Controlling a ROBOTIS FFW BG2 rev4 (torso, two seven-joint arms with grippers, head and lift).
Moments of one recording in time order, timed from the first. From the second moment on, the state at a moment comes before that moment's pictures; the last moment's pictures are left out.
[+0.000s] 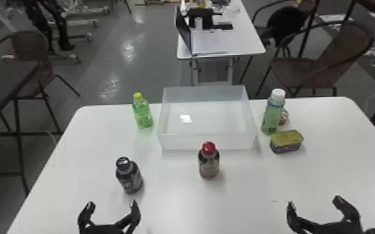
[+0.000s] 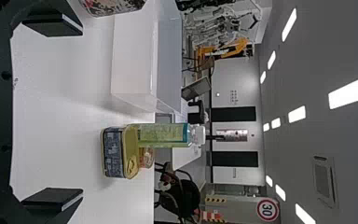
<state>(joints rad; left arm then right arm) 0.50 0.00 0.07 -1.50 0.12 -0.60 -0.03 0.51 -0.04 -0.02 -1.70 -0.05 -0.27 0.23</state>
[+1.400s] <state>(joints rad) 0.21 0.12 -0.01 -1.22 0.20 -0.42 -0.18 0.49 -0.02 -0.03 -1.68 -0.07 -0.26 0.22</state>
